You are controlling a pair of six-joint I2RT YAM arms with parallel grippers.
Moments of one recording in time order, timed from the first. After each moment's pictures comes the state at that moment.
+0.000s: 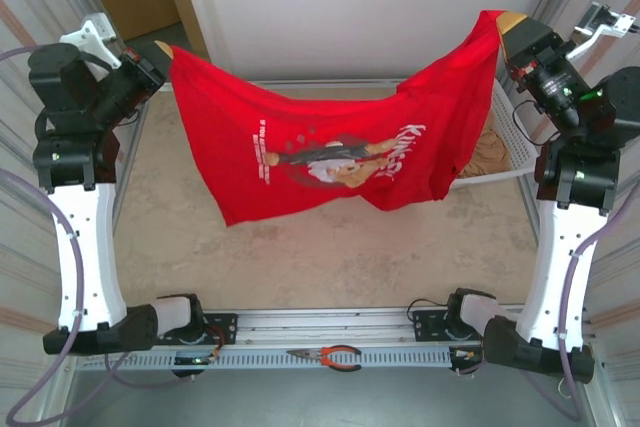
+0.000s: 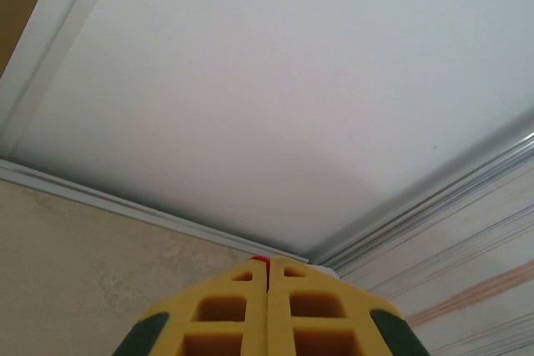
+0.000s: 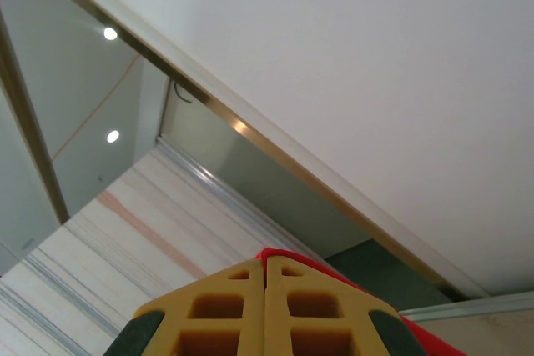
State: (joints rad) left arm 0.08 1.24 1.78 -0.65 0.44 -0.70; right arm -0.20 1.12 1.64 -0.13 -0.70 1.22
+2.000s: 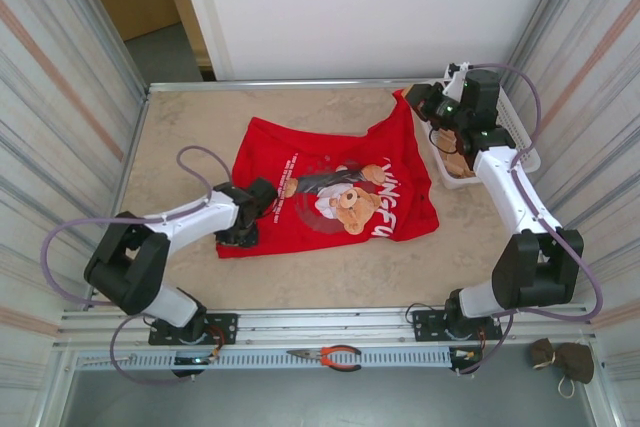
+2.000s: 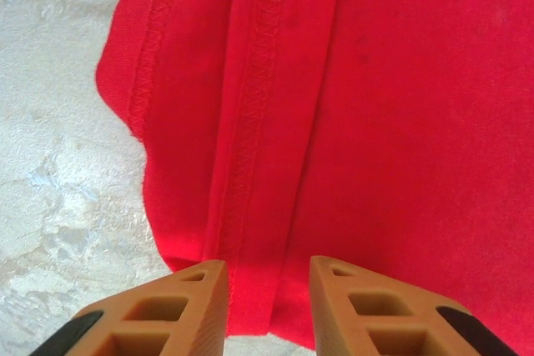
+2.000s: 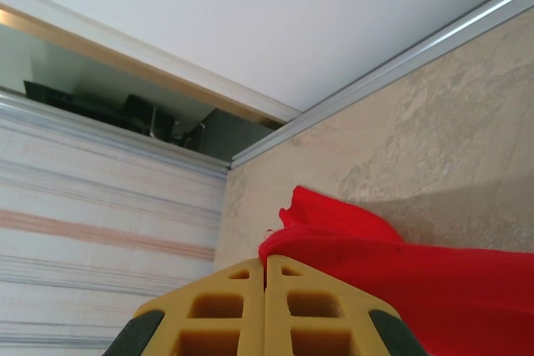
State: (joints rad) left arm -0.60 1.50 0.83 -0.93 -0.33 -0.58; right arm 0.07 1.44 1.24 -0.12 -0.55 0.87
